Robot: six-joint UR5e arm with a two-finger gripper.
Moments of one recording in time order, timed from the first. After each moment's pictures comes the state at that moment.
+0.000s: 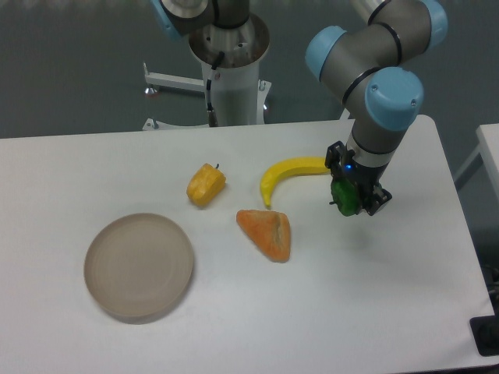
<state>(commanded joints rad) 2.41 -2.01 -1.32 -1.38 1.55 1.53</state>
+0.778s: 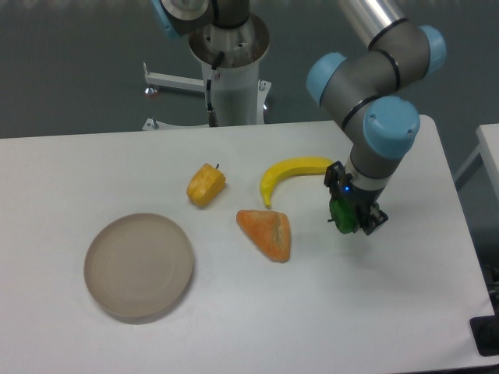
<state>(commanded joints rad) 2.36 -2.14 -1.31 -1.26 1.55 1.54</state>
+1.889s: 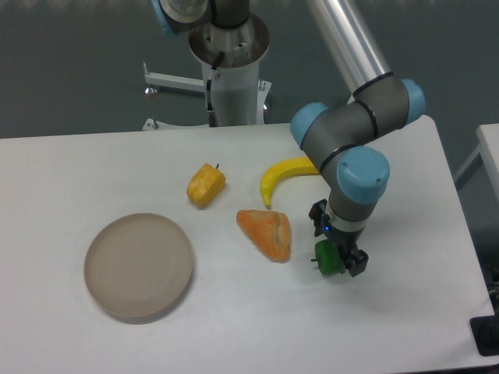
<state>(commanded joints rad) 2.33 -2.13 -1.29 -1.25 1.54 1.51</state>
